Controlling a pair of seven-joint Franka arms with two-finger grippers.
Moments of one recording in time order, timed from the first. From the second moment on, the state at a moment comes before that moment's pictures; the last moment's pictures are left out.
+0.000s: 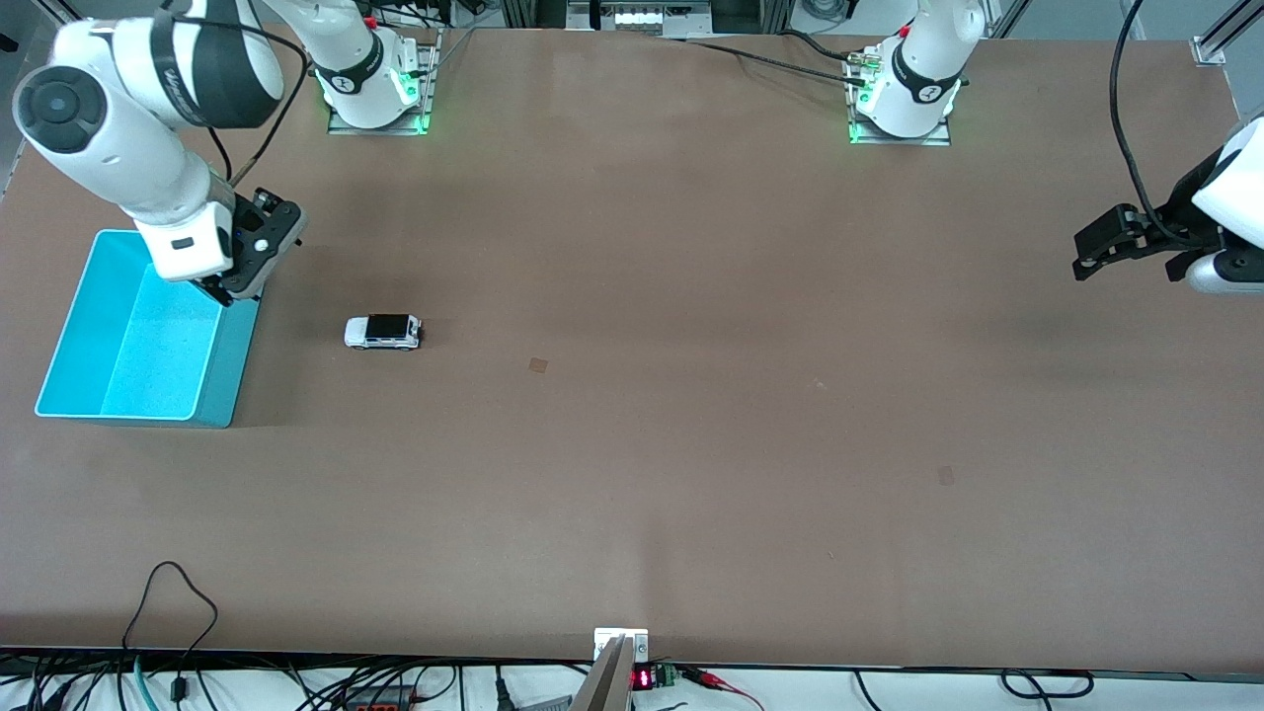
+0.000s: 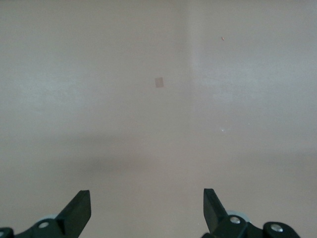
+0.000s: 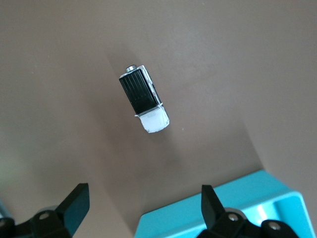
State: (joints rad) left arm 0.08 0.05 -0.12 -1.53 0.03 1.61 -0.03; right arm -0.12 -0.09 0.23 -2.21 -0.06 2.08 -1.01
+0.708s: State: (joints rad) left arm 0.08 0.03 -0.12 -1.55 0.03 1.60 -0.01; right arm -0.12 0.04 0.26 -2.29 -0.06 2.31 -1.14
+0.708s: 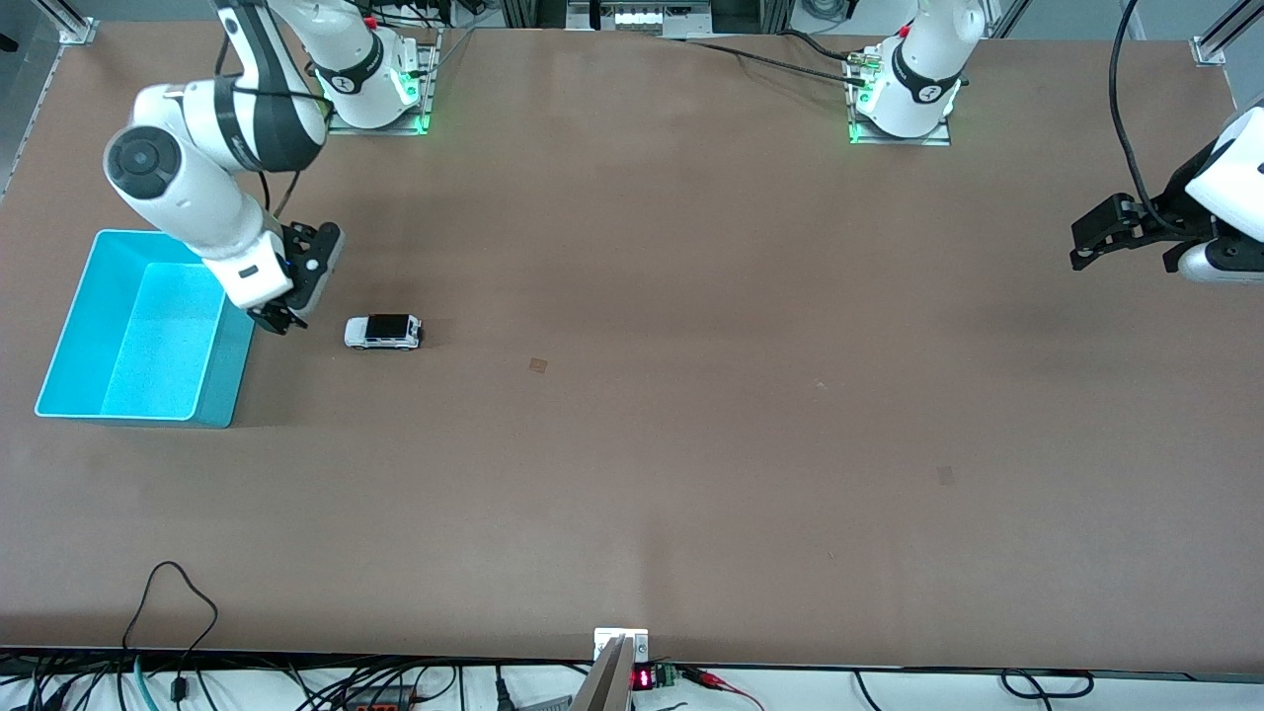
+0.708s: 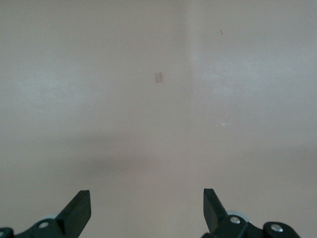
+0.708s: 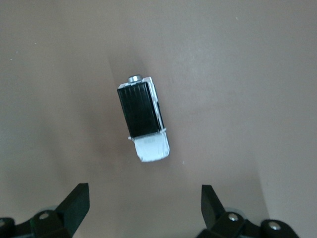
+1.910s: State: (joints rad) left arm 0.09 0.03 -0.12 -1.56 -0.01 1.58 -0.01; right arm -0.10 0.27 0.28 -2.34 -0.06 2.56 -1.16
